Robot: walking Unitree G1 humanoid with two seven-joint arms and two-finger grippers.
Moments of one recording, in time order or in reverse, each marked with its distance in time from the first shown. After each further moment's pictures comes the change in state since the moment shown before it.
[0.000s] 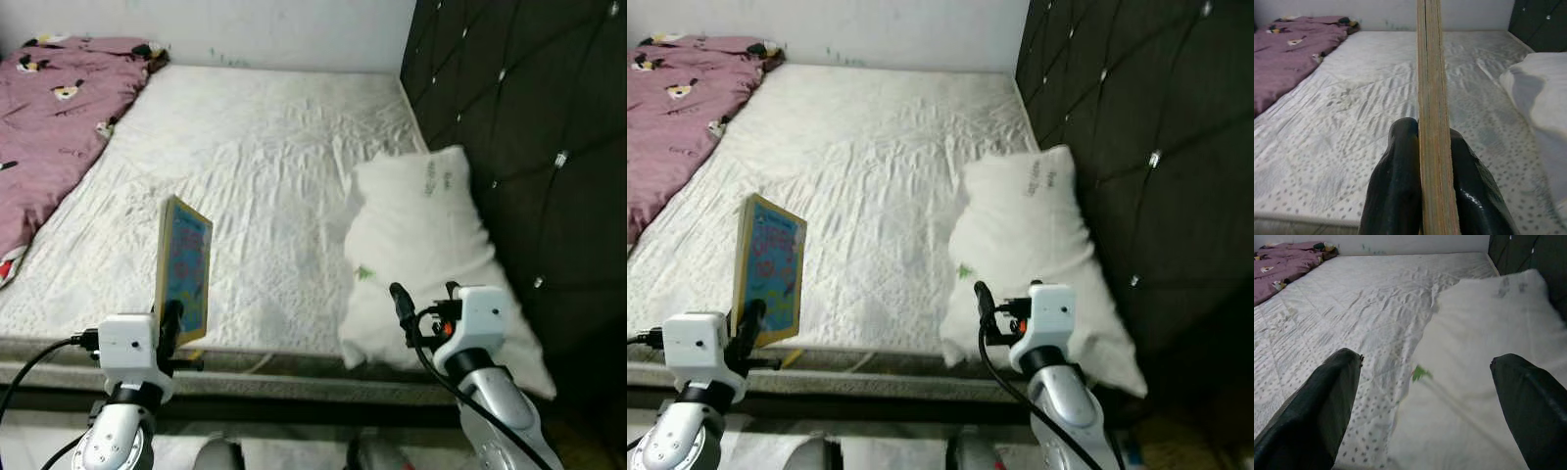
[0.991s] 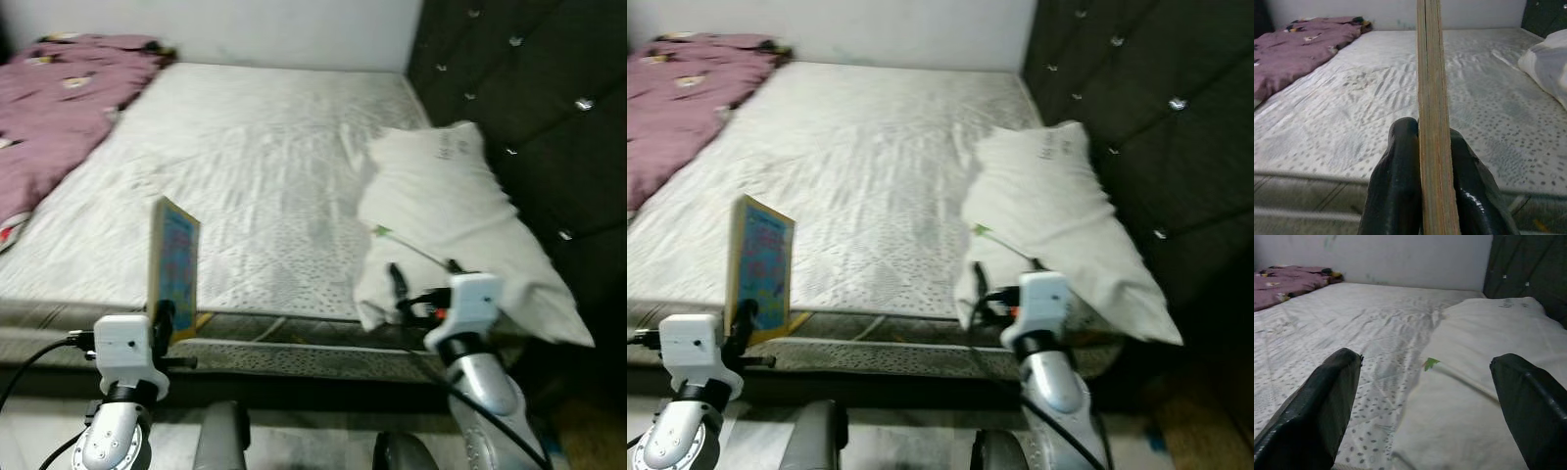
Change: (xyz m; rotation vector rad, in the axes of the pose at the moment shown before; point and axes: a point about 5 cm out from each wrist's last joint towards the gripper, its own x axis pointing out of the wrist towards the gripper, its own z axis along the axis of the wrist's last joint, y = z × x) left arm 0.009 0.004 -0.005 0.019 -0.017 0.024; right arm 0.019 0.008 0.010 -0.104 -0.156 0.026
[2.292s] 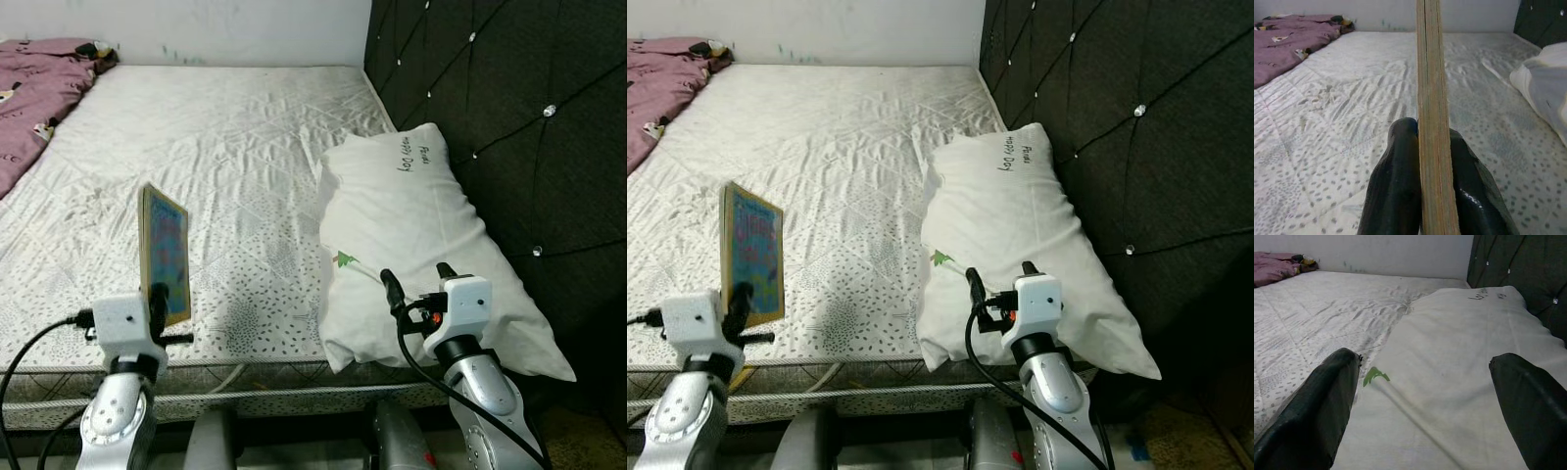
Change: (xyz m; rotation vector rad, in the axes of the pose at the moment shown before) left arm 0.029 0.008 0.004 -0.039 -0.013 0.085; right arm -0.001 -0.004 -0.011 0.002 0.032 0.032
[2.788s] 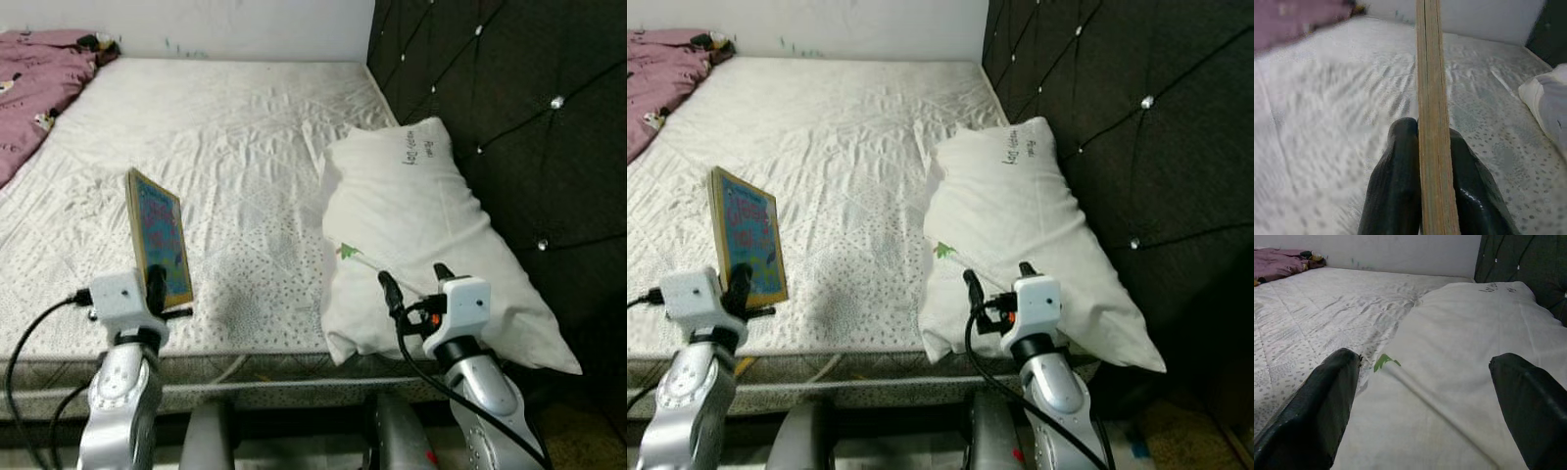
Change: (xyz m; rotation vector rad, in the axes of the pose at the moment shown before) left arm 0.032 -0.003 -0.001 -0.171 0.037 0.049; right arm -0.001 -0.001 0.000 0.003 0.002 0.018
